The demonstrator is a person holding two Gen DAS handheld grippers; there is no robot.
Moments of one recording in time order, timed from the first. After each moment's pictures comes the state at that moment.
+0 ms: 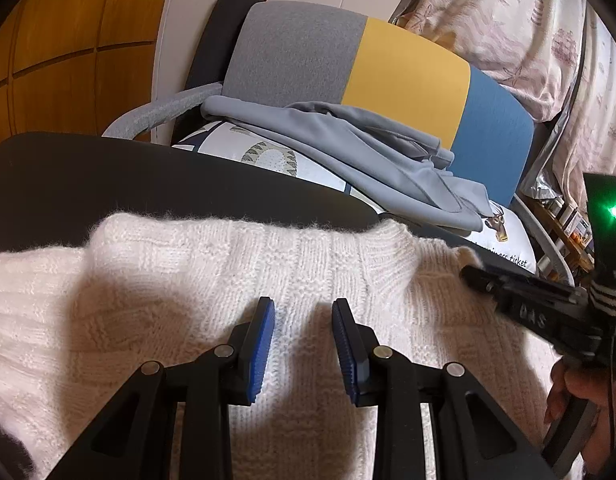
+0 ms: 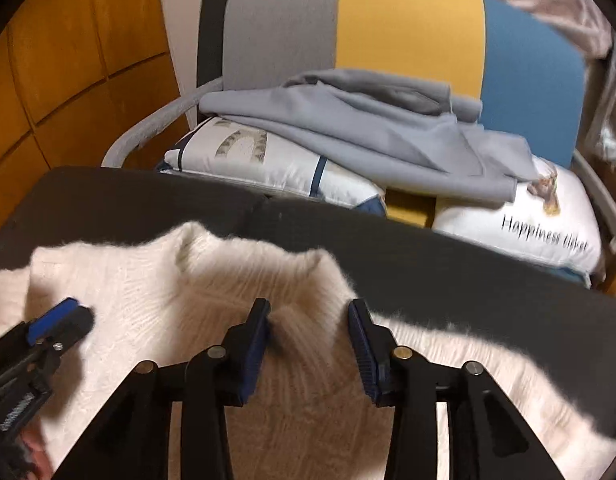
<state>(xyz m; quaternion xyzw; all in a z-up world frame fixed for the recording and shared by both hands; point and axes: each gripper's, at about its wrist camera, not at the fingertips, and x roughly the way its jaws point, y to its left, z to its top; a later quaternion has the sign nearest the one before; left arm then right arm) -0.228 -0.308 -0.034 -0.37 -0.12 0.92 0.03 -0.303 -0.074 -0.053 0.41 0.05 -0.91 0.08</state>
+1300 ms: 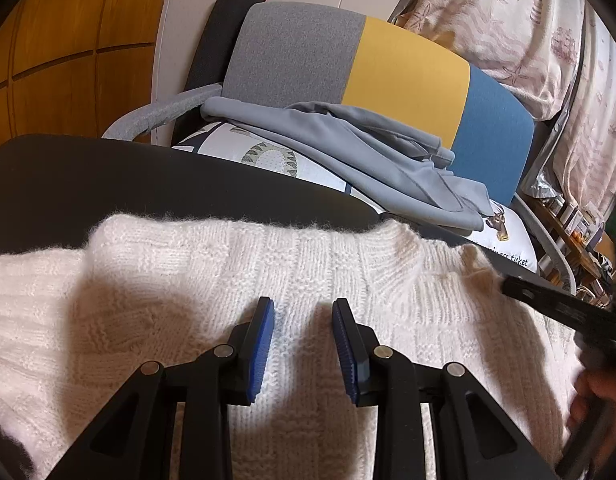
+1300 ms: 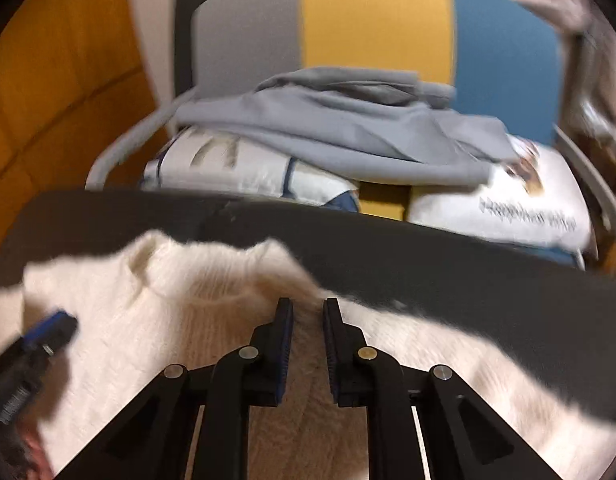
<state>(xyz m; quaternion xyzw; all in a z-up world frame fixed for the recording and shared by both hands) -0.228 -0.307 -0.033 -0.37 -0.12 0.92 0.03 -0.277 -0.031 -0.046 0.41 -0.05 -0.91 0.05</state>
